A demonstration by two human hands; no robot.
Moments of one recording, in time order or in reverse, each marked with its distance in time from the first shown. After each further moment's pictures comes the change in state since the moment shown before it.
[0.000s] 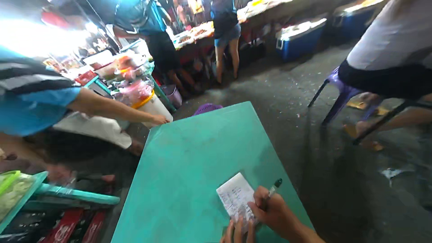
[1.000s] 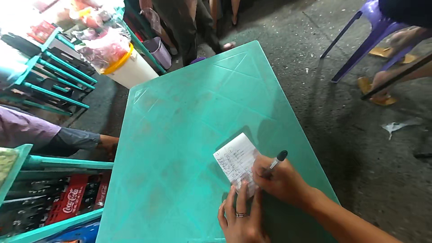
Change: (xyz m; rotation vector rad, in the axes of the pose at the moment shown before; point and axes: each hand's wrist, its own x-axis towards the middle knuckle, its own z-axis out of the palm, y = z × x) left_hand 0.006 0.015 -0.012 0.135 -0.023 -0.004; right_hand -0.001 0.022 0.008 -0.133 -0.030 -0.178
